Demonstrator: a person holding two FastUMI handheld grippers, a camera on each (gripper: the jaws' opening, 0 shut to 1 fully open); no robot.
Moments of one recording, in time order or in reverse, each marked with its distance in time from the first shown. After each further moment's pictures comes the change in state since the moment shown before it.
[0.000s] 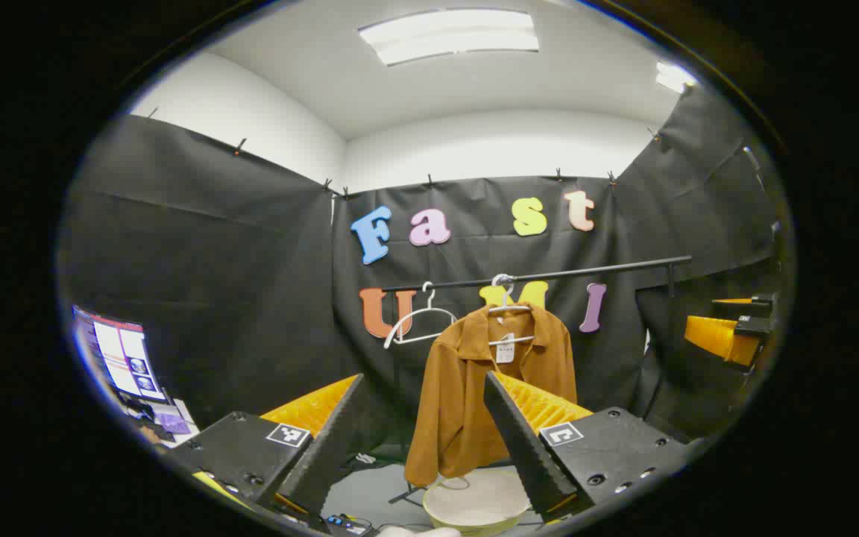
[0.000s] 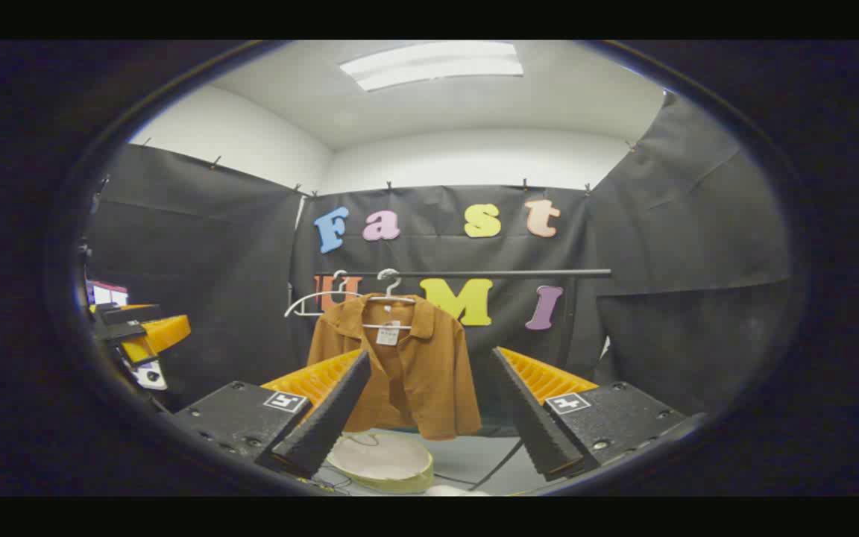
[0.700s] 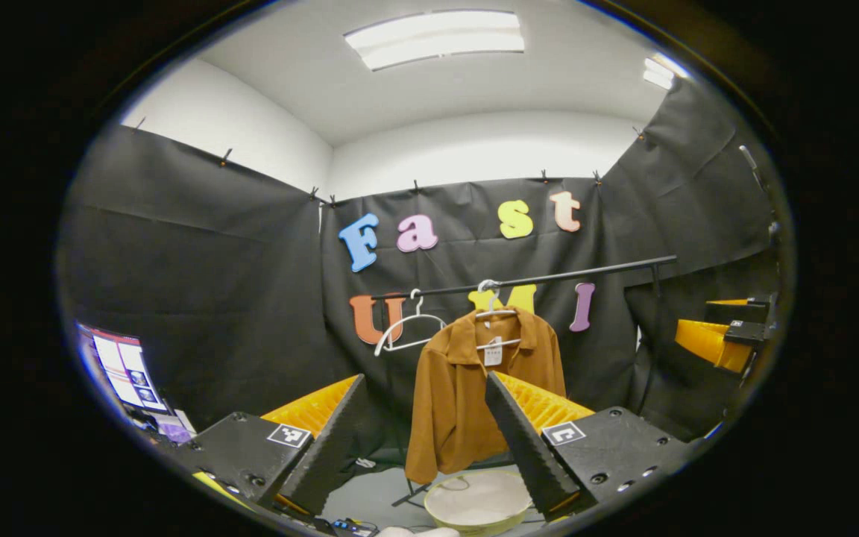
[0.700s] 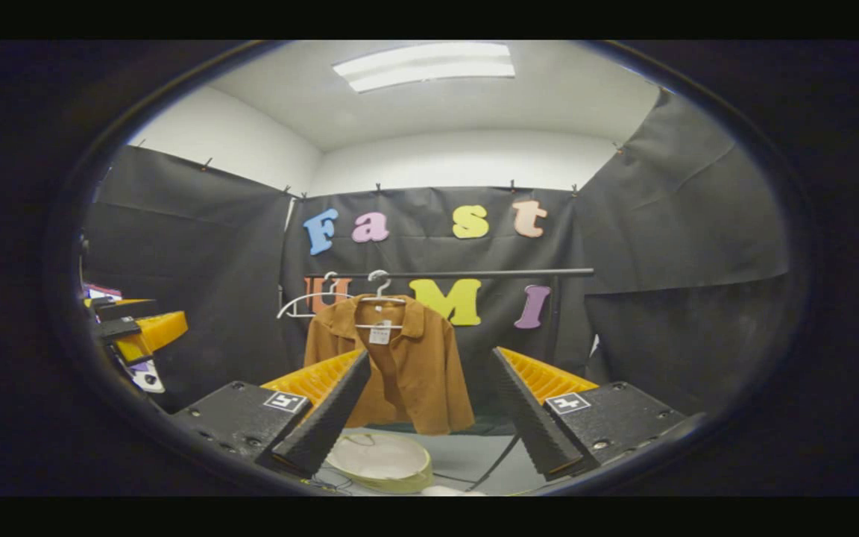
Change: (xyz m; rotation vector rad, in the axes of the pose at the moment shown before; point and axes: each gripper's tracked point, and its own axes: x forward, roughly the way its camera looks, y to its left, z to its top) left arm -0.011 -0.009 0.008 0.025 -0.003 -0.024; right arm -0.019 -0.006 0.008 0.011 -0.006 -0.039
